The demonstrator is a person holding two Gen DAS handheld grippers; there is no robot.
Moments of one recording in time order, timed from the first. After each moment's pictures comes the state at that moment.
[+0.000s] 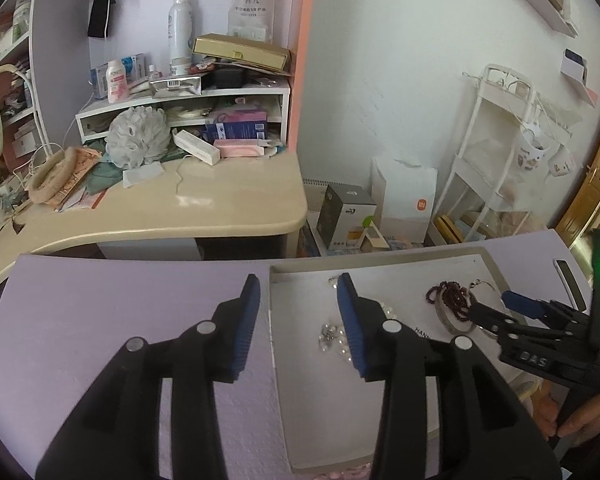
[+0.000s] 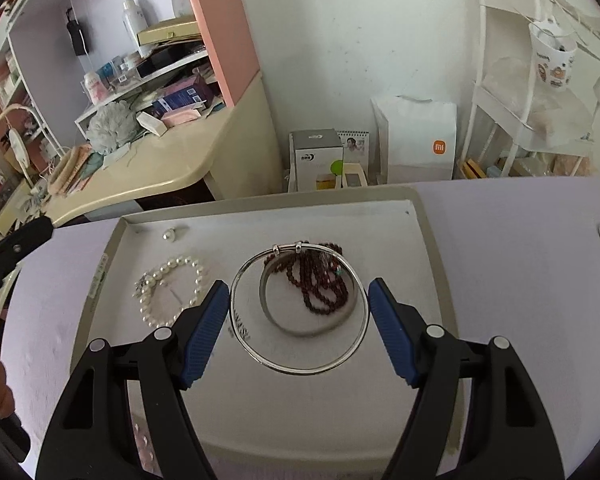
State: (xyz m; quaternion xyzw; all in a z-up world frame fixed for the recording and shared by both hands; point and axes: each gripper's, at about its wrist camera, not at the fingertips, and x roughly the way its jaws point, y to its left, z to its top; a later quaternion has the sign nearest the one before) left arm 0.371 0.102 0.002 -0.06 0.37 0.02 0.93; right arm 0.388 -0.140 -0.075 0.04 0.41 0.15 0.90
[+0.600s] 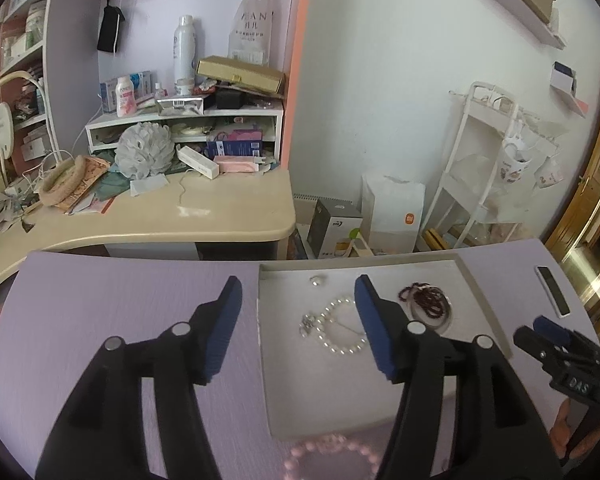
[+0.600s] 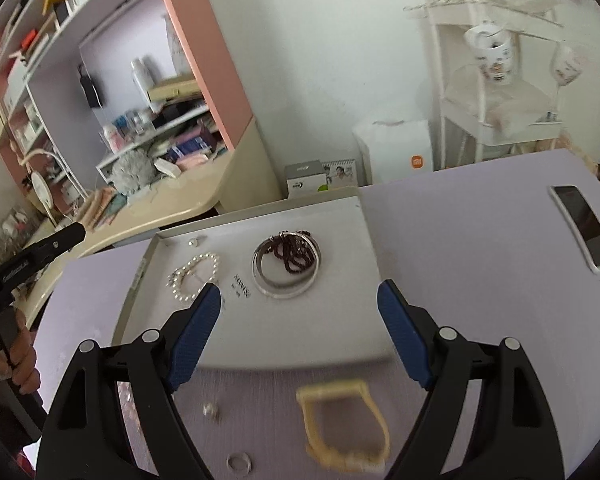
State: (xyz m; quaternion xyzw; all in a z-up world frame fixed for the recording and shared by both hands) left arm 0.322 0.085 0.029 -0.06 0.33 0.02 0.94; right arm 0.295 -0.203 -0.047 0.11 0.35 0.14 0.92
